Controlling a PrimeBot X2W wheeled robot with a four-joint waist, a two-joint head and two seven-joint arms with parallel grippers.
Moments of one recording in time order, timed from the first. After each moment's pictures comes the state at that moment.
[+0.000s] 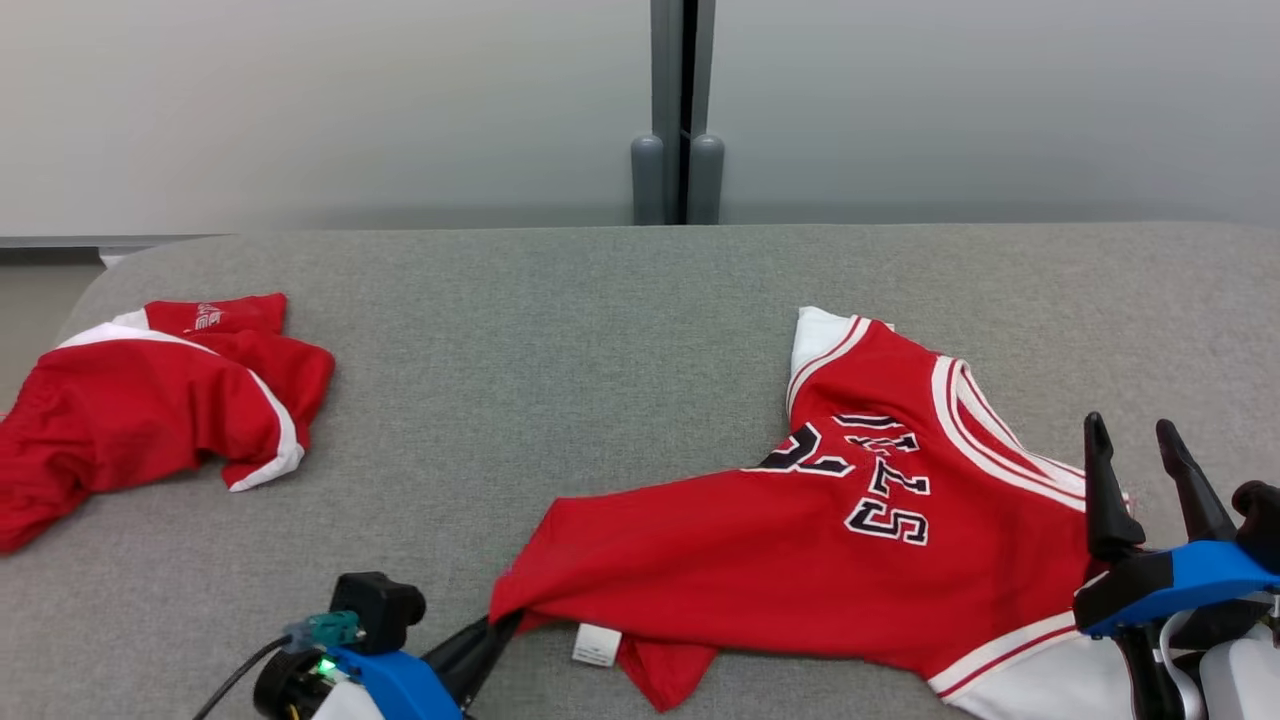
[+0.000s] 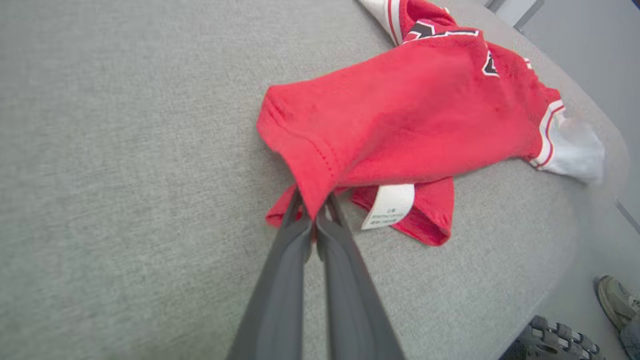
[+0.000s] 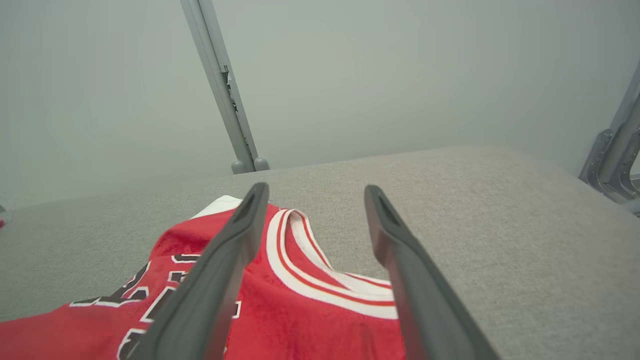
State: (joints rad) left arm -0.25 0.49 -0.86 0.30 -0.88 -0.13 0.02; right arm -0.20 -0.15 -0.14 0.37 0.27 0.13 -0.19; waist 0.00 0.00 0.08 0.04
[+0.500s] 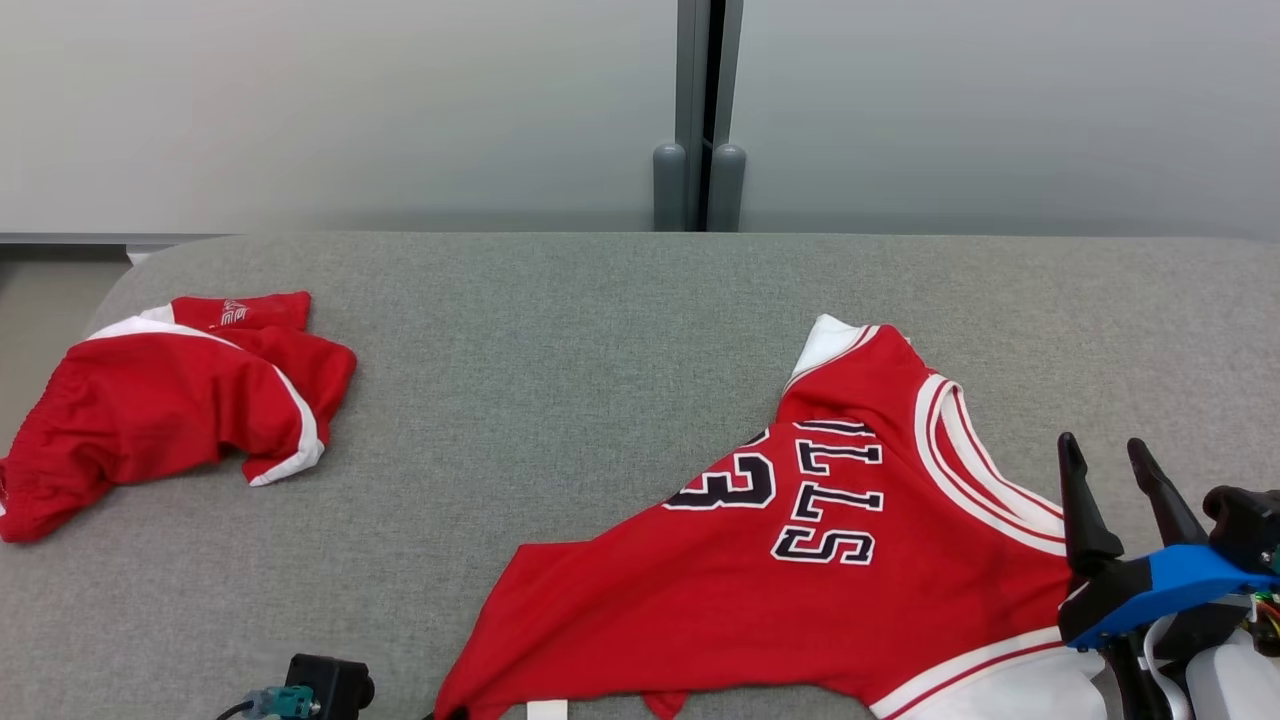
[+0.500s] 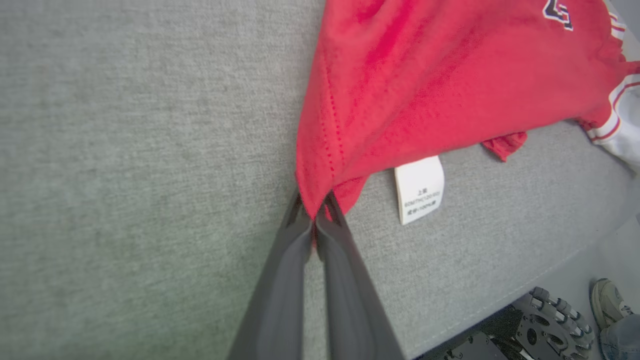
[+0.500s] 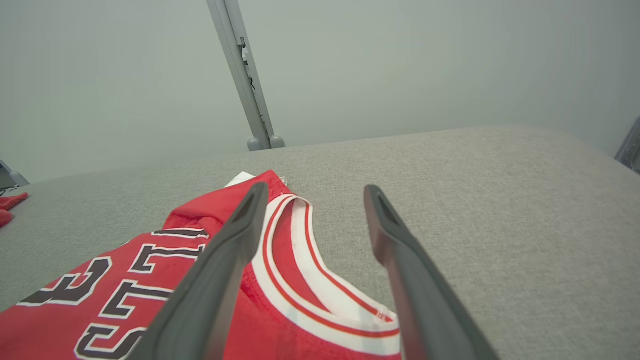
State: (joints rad) left arm -0.14 0.55 -0.85 0.35 -0.97 -0.09 0.08; right arm -0.20 -0.16 -0.10 0.40 0.29 0.13 -0.15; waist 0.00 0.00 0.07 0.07
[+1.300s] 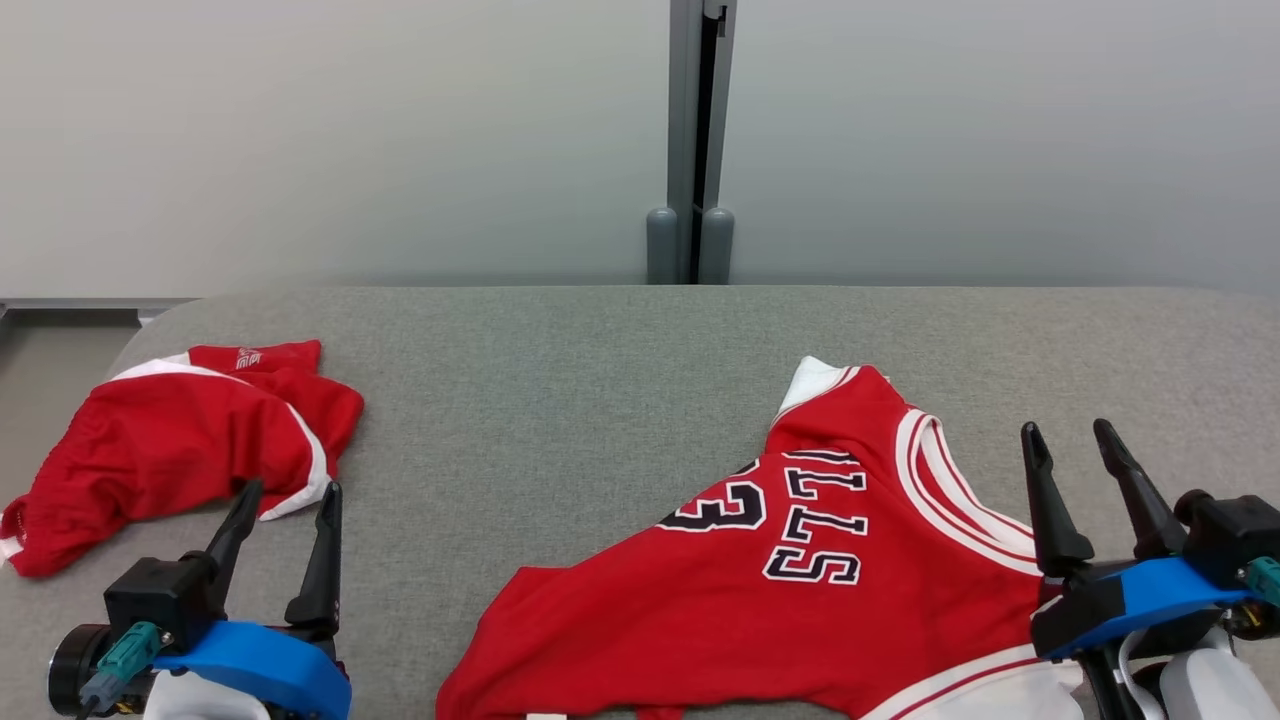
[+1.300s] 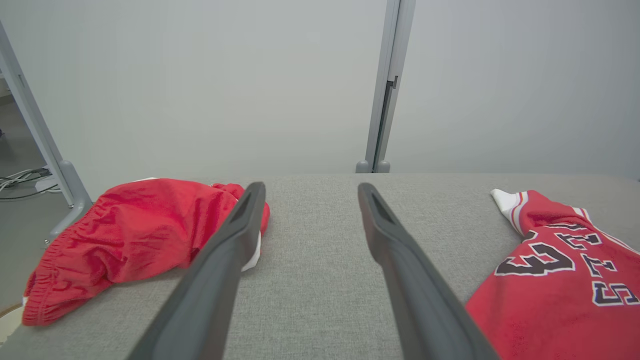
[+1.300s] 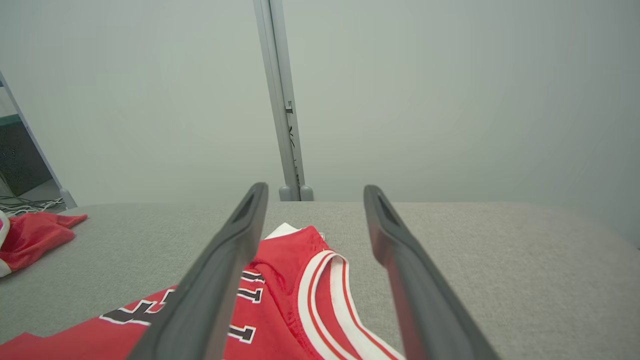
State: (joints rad) left arm -0.15 0.63 -0.62 0.13 -0.79 0.21 -0.25; right arm -0.16 -0.18 -0.02 0.30 0.28 0.13 -0.20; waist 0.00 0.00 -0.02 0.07
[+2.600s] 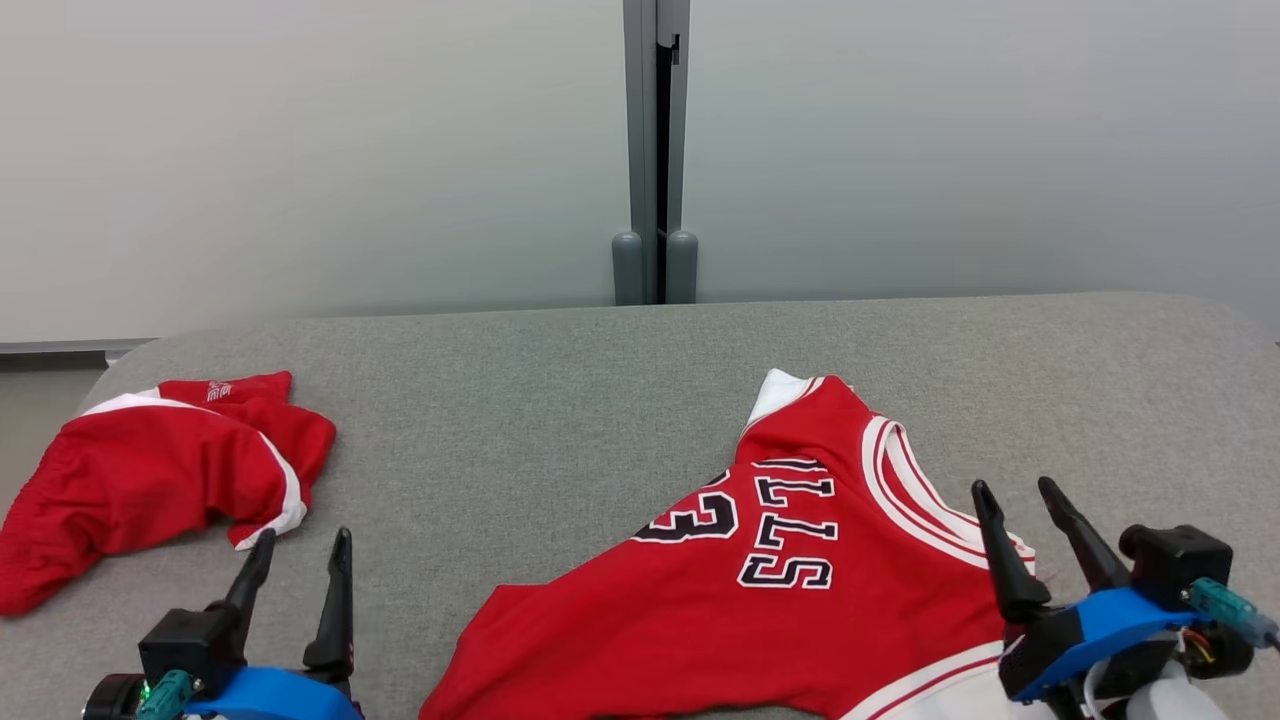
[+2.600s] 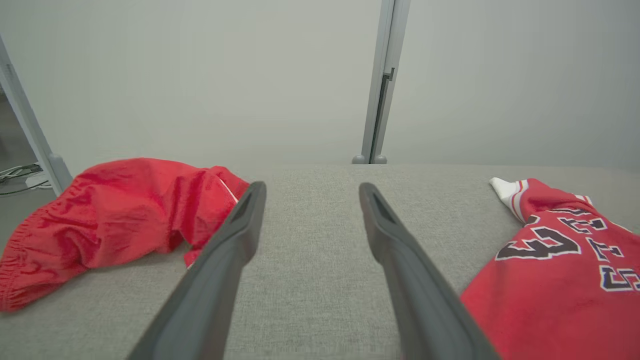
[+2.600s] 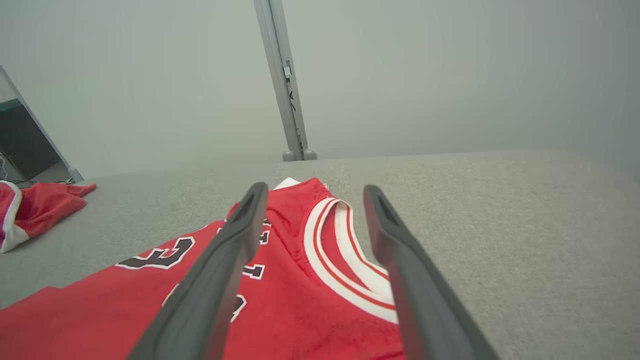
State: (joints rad) left arm -0.06 0.32 -0.25 0.34 -0.44 -0.01 -0.26; right arm -0.15 -0.16 0.07 0.41 0.33 0.13 -0.23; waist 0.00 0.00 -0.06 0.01
